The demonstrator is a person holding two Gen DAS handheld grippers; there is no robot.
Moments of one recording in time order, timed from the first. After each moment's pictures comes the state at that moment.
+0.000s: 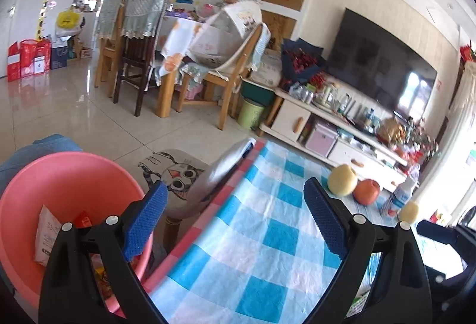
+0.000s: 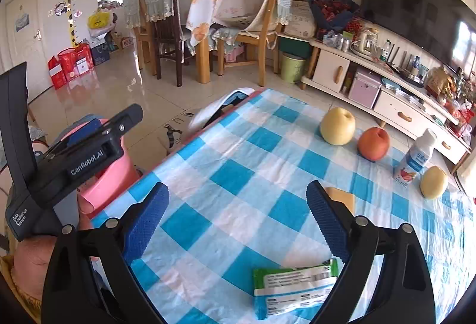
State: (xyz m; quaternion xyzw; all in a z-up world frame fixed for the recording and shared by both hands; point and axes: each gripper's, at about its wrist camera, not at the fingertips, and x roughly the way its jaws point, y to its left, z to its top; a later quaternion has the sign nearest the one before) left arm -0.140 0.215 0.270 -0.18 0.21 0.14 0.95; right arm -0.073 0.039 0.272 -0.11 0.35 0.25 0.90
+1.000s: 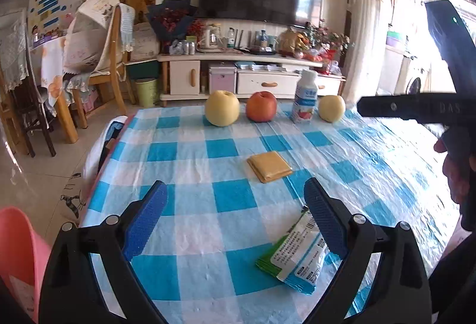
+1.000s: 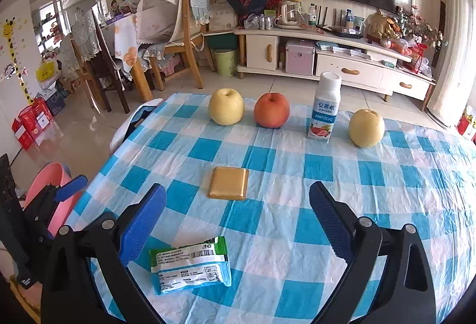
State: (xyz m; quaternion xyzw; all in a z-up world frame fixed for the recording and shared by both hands) left arm -0.117 0.057 0.252 0.01 0.29 -0.12 0.95; right arm -0.037 -0.135 0.275 0.00 0.37 0.13 0.92
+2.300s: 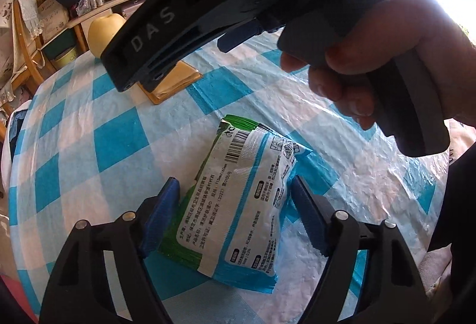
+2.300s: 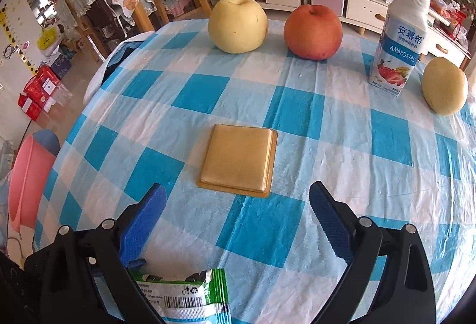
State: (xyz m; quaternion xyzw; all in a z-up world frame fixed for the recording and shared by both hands) left arm -0.092 -0.027 0.171 0.14 0.44 -0.27 0.85; right arm 0.058 -0.088 0.161 -0.01 0.51 0.18 0.84
